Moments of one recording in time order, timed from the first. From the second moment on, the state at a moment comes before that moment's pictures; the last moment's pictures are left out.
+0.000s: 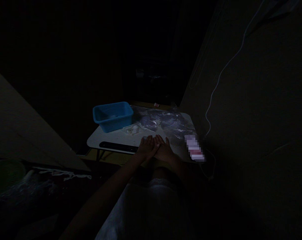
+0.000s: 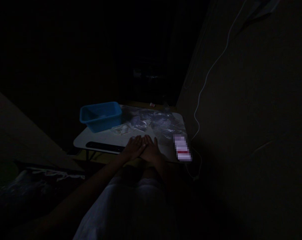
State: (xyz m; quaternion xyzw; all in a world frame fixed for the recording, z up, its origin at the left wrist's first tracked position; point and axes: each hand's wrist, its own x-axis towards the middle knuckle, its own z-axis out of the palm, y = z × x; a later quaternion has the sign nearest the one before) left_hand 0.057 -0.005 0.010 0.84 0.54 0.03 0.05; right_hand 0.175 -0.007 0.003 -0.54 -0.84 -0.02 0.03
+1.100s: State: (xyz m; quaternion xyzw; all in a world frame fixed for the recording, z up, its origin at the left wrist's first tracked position) left_hand 0.019 0.001 -0.005 0.81 0.59 0.05 -0.04; right_hand 0.165 -0.004 0.000 -0.51 -0.86 -0.04 0.06
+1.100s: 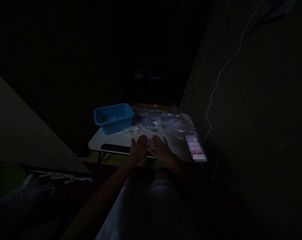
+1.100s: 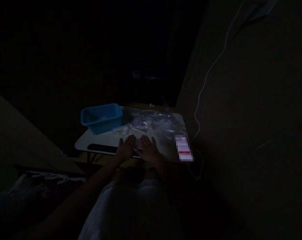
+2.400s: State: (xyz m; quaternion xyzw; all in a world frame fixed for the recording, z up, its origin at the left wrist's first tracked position) left_hand 0.036 -0.009 0.006 0.83 0.55 0.02 0.00; right_hand 0.160 -0.003 -0.001 -0.53 -0.85 0.01 0.06
